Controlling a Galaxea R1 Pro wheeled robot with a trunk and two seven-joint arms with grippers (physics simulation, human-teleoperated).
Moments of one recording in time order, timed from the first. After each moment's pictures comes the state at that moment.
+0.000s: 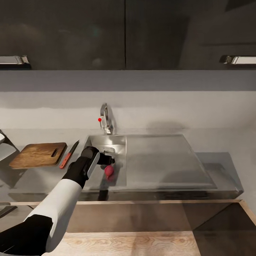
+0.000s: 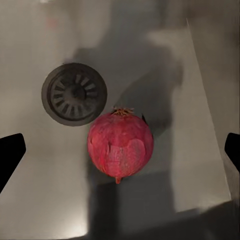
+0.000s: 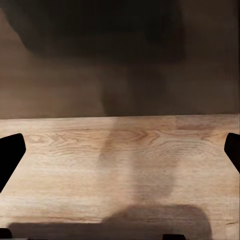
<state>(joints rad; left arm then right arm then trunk) -0.97 -0.11 -0.12 -0.81 0.03 0.94 -0.04 -0.24 0.12 -0.06 -0.02 0.12 -0.80 -0.05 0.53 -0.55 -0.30</state>
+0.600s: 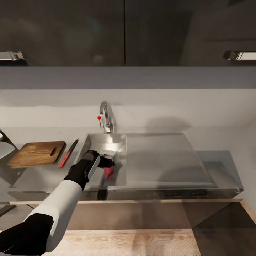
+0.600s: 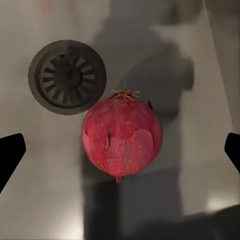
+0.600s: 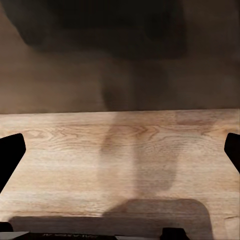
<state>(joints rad) -0.97 -0.11 -0.12 -0.73 0.03 0.87 -0.04 -0.24 0.12 -0.06 -0.02 0.12 -0.80 -0.05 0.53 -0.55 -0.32</state>
